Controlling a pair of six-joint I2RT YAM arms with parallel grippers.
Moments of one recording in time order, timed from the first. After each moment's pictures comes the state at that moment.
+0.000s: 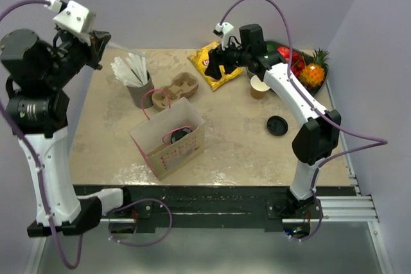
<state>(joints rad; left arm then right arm) 0.06 1.25 1.99 -0.79 0.44 0.25 0.44 1.88 1.88 -0.54 -0.49 -0.09</state>
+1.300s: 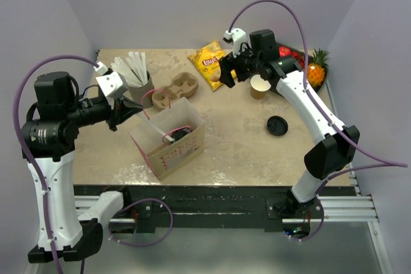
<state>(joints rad) 0.06 0.98 1.64 -1.20 0.94 0.54 0.43 1.69 1.77 -0.70 -0.28 -0.17</state>
